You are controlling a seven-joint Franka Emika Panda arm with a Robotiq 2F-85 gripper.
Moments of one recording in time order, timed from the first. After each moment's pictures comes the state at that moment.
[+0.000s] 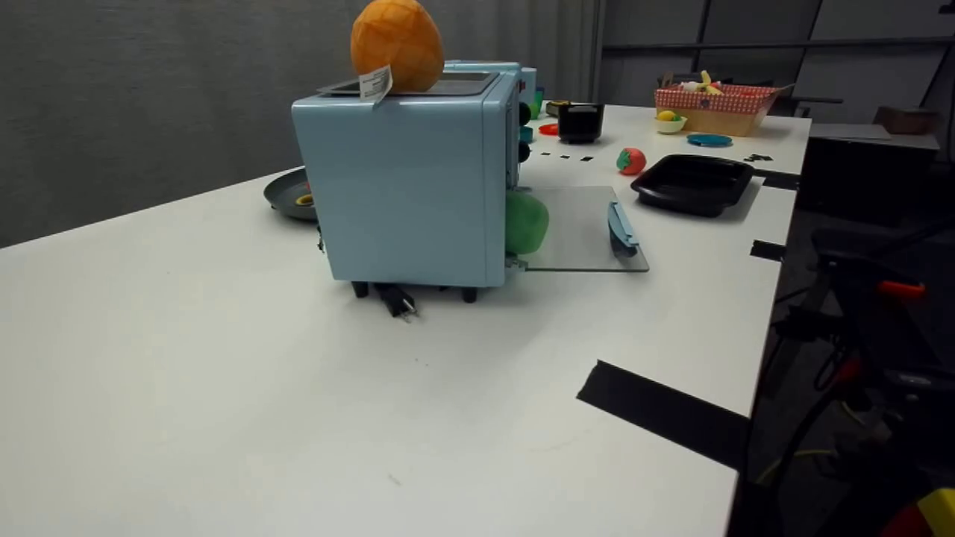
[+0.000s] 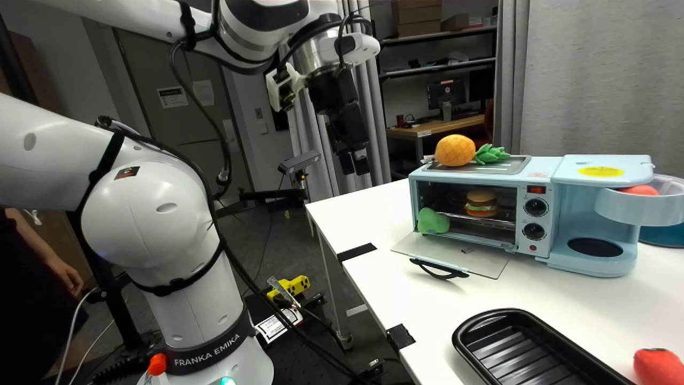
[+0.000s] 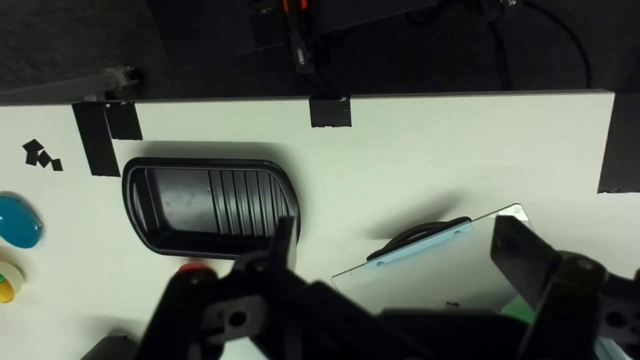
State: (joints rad) arm -0.06 -0.93 0.17 -2.78 -0.09 1.90 0.30
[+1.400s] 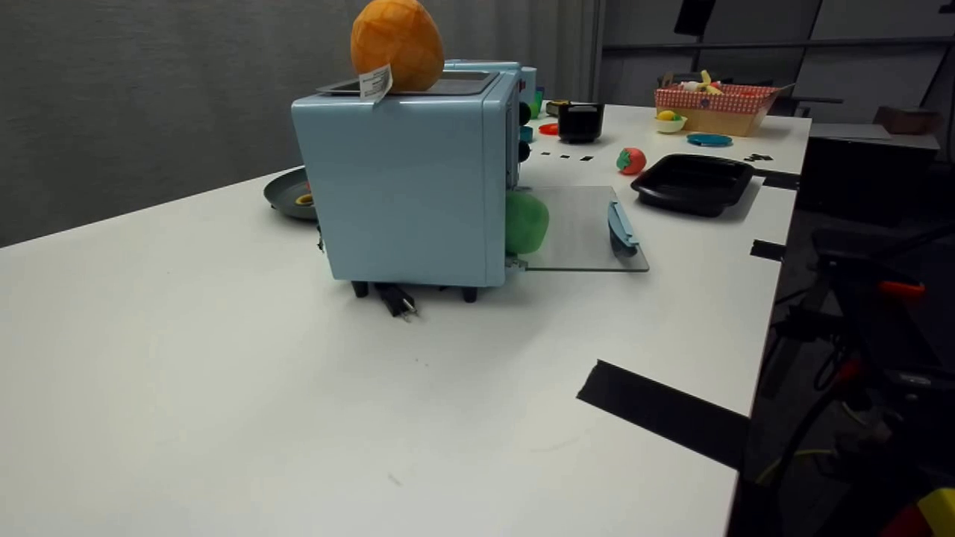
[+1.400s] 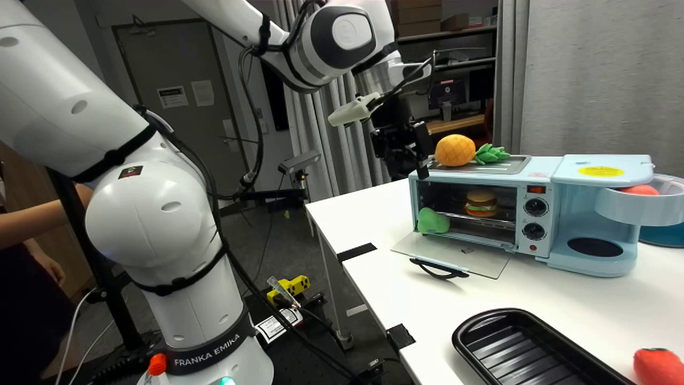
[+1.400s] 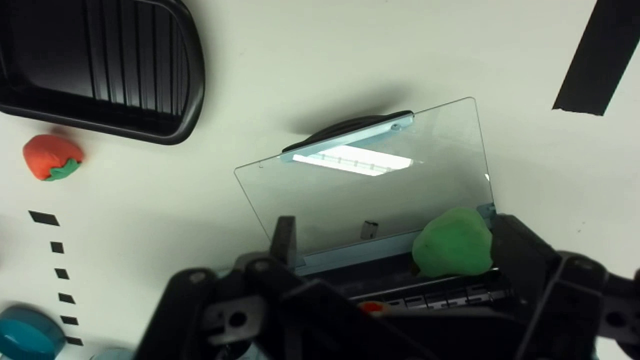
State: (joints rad) arm -0.03 -0.48 0.11 -2.64 -0.09 2.33 0.12
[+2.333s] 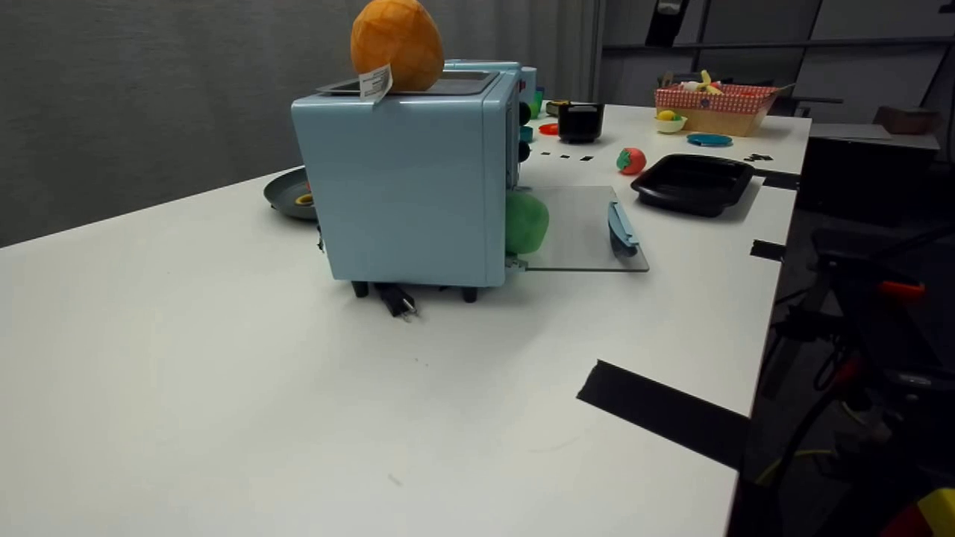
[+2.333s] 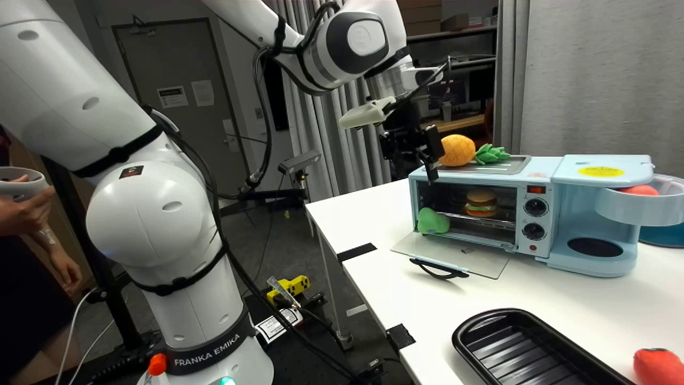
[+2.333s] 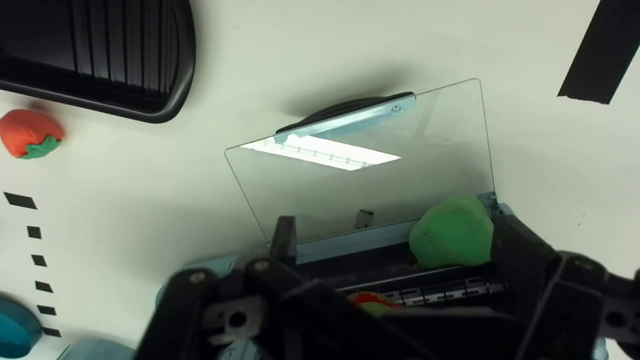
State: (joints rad) arm -0.03 -0.40 0.09 -2.60 -0.09 2.37 0.08
